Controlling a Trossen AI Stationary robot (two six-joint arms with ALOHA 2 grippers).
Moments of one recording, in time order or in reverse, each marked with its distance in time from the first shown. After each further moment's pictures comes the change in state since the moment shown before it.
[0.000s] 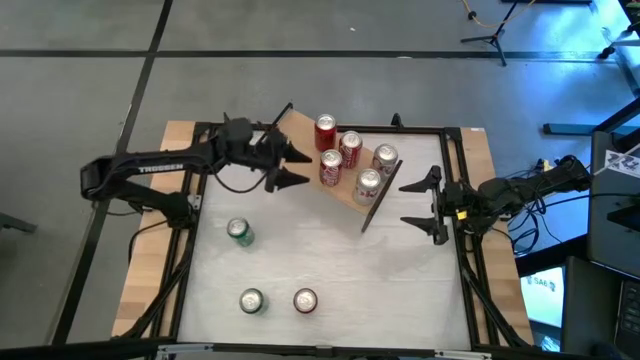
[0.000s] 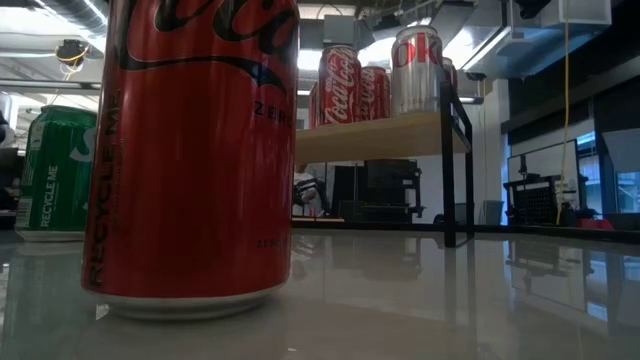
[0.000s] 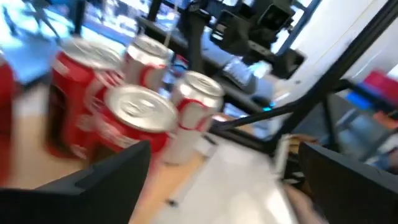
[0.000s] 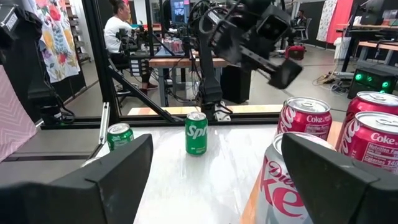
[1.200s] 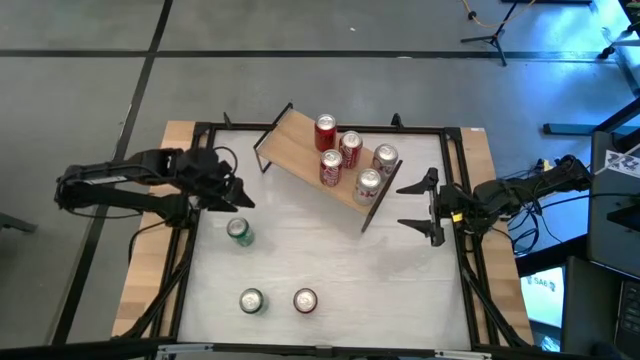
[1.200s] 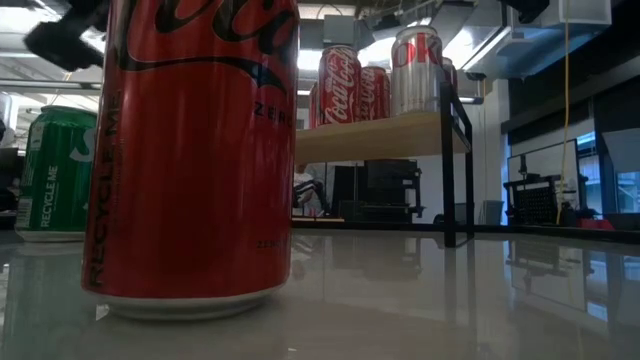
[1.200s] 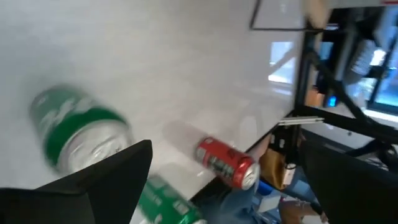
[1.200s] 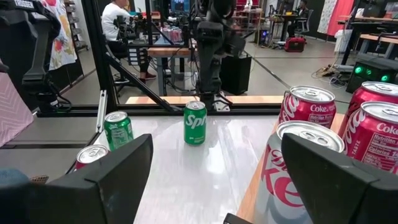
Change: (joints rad) left arm -0.217 -0.455 0.000 -1.082 -0.208 -0.996; right arm 0.000 0.025 0.000 -0.025 0.000 0.000
